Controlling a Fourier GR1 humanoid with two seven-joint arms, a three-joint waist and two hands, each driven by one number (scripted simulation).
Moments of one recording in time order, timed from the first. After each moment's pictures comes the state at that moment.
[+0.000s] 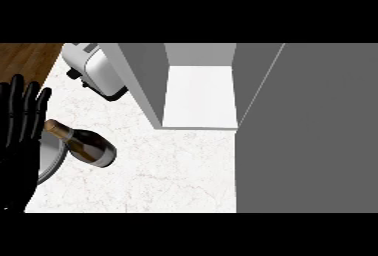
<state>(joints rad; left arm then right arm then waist) -0.02 0.11 0.03 -2.10 0.01 0.00 0.00 -0.01 -0.13 0.04 -2.10 -0.01 0.00 0.01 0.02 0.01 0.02</state>
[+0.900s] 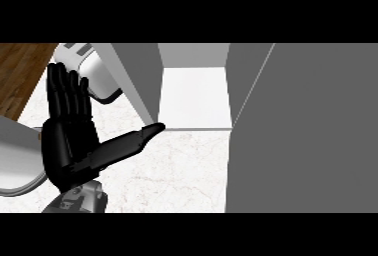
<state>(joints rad) -0.22 0.00 -0.22 -1.92 -0.17 0.69 0.25 0.18 -0.16 0.14 -2.37 -0.16 0.11 0.23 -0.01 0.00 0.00</state>
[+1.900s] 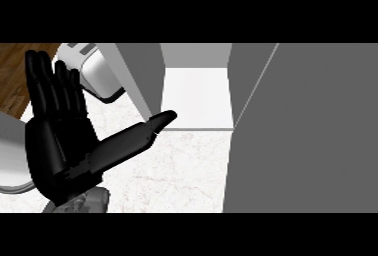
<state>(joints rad) -0.35 0.00 -0.31 -2.02 -0.49 0.84 0.62 0.02 -0.13 0.14 -2.46 -0.12 0.04 0.50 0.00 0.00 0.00</state>
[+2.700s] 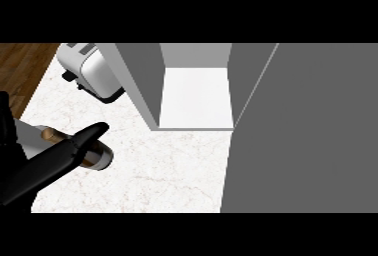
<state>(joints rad) -0.20 0.07 -0.14 -2.23 -0.49 0.73 0.72 -0.02 -0.12 0.15 -2.49 -0.06 0.02 0.57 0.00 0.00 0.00</state>
